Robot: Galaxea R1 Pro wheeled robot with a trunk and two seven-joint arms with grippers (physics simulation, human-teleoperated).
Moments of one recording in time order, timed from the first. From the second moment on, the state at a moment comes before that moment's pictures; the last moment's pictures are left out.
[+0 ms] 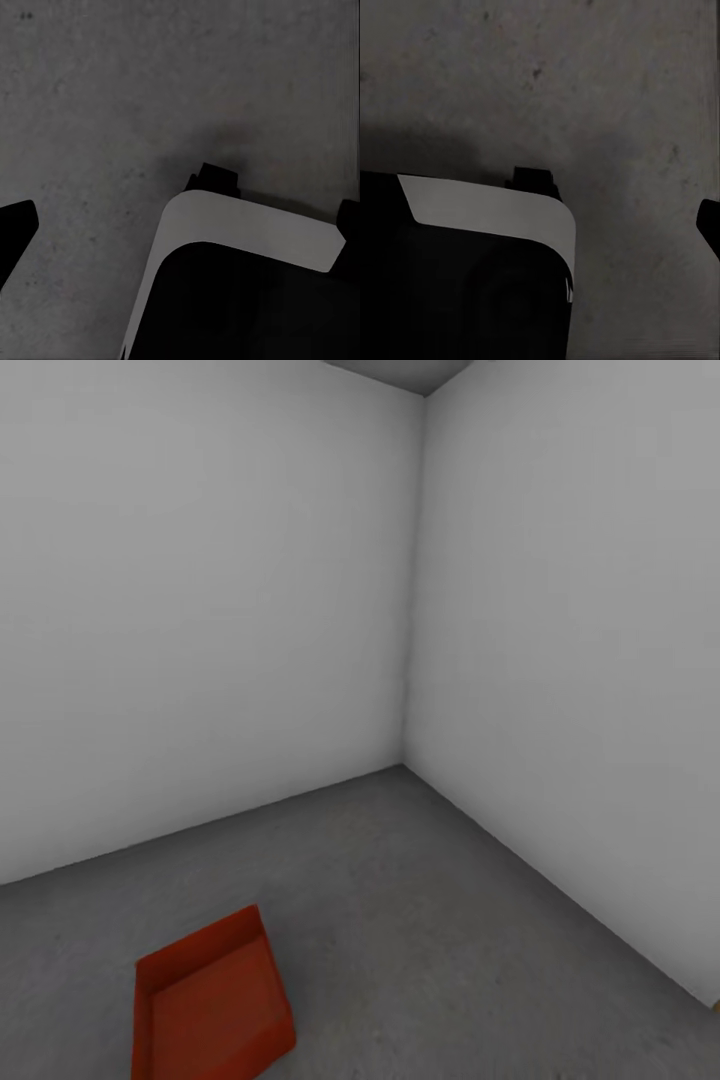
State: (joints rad) left arm -0.22 0.00 -0.05 -0.01 0.31 -0.04 0.20; right arm -0.20 0.01 0.28 0.03 -0.15 -0.11 -0.06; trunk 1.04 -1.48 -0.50
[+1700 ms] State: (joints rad) left arm -0.22 0.00 -0.05 -0.01 0.31 -0.04 0.20; right arm -0.20 0.01 0.28 0.03 -0.15 -0.11 -0.06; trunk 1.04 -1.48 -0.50
